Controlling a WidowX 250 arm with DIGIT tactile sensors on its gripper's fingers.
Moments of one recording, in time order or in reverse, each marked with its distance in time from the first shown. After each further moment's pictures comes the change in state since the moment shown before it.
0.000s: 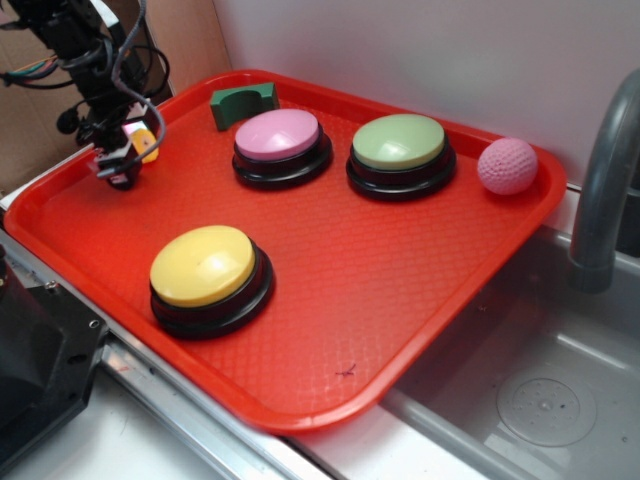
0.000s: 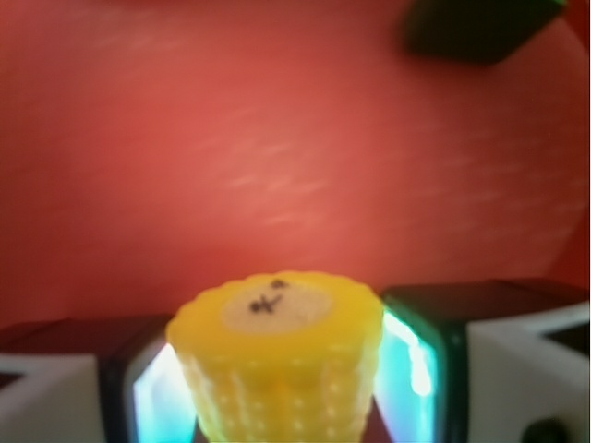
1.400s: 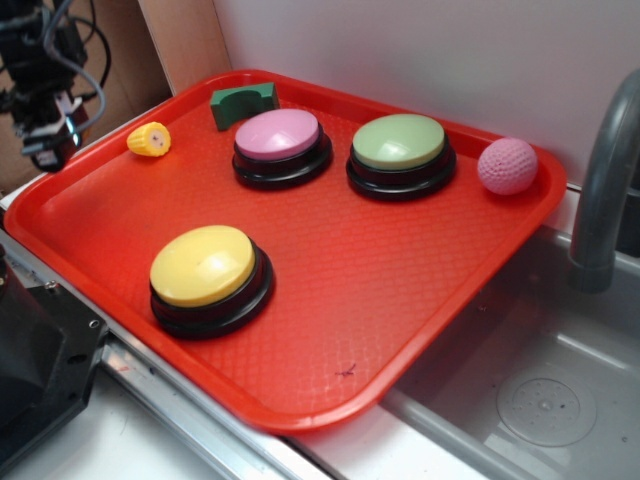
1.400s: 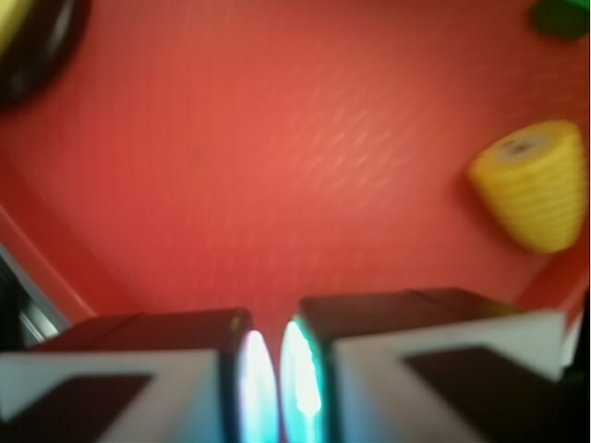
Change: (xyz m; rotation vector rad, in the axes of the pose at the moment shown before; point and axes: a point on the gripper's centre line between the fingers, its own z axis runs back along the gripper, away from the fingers) arm -0.007 -0.041 0.070 -0.163 0.065 0.113
